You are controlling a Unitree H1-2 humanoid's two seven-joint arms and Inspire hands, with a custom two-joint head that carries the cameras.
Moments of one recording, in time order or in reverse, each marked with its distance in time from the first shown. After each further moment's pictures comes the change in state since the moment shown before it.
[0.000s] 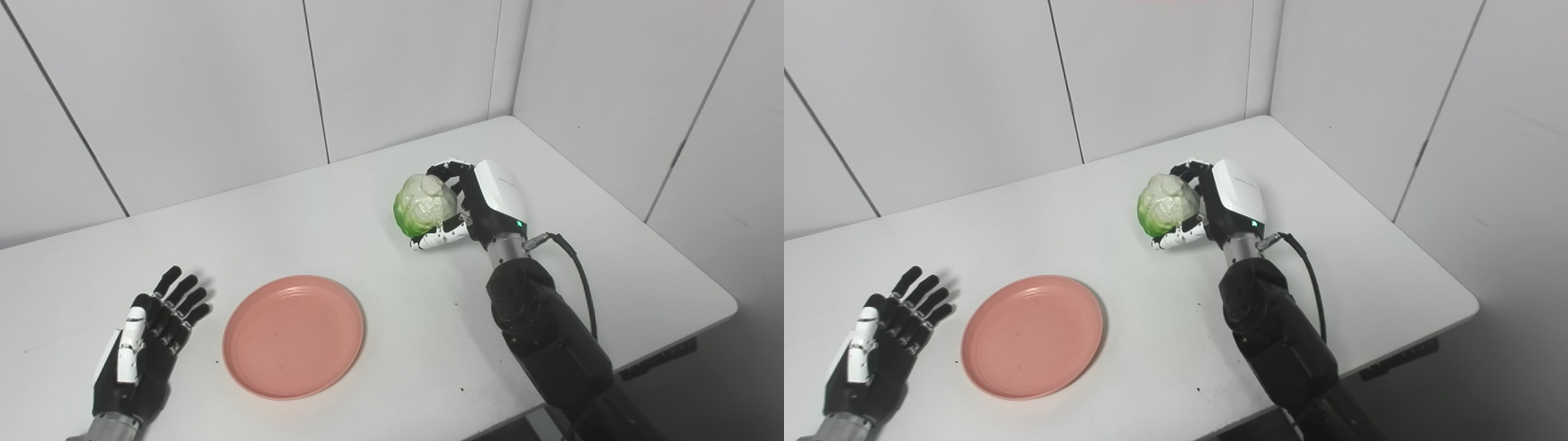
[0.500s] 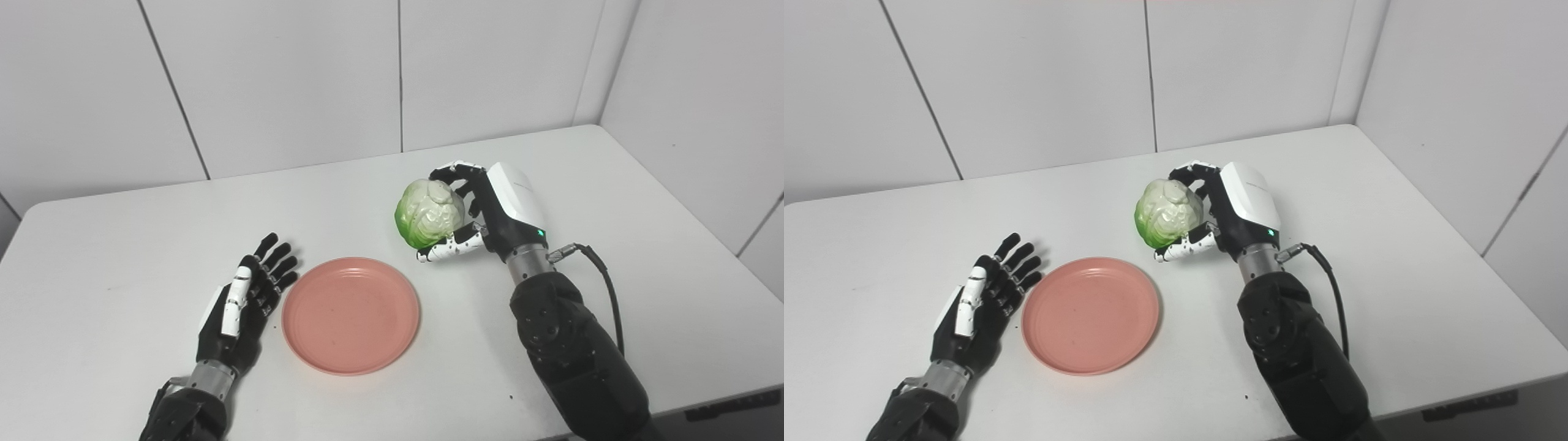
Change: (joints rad) left arm 0.033 -0.101 -0.061 -0.092 0.083 0.033 0.134; right arm -0.040 0.043 0.120 -0.059 0.000 -0.045 0.117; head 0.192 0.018
